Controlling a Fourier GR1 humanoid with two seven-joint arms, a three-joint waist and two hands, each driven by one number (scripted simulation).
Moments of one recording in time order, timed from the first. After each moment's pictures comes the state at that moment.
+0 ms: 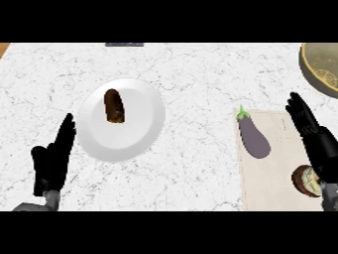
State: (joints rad) left arm -0.01 0.29 -0.20 -1.42 0.14 0.35 0.04; right arm -0.06 -0.45 0.14 -1.53 -0.18 -0.09 -0.11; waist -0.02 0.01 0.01
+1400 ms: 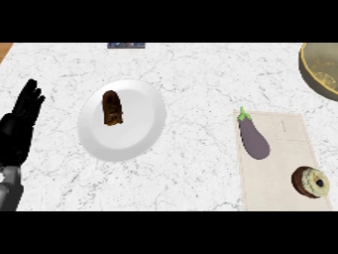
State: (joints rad) left arm -0.13 0.41 -0.03 -1.52 0.15 0.22 0.09; right arm 0.29 -0.97 -0.37 -1.59 -0.05 0.40 -0.66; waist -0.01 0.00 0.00
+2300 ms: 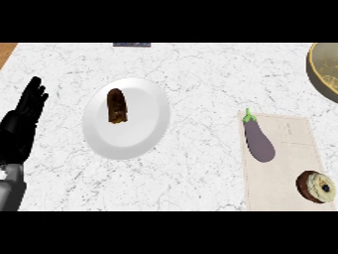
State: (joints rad) left arm -0.15 0.39 -0.01 -1.52 0.12 0.19 0.10; right arm 0.01 -1.12 -0.07 -1.74 0.18 0.62 -0.27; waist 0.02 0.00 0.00
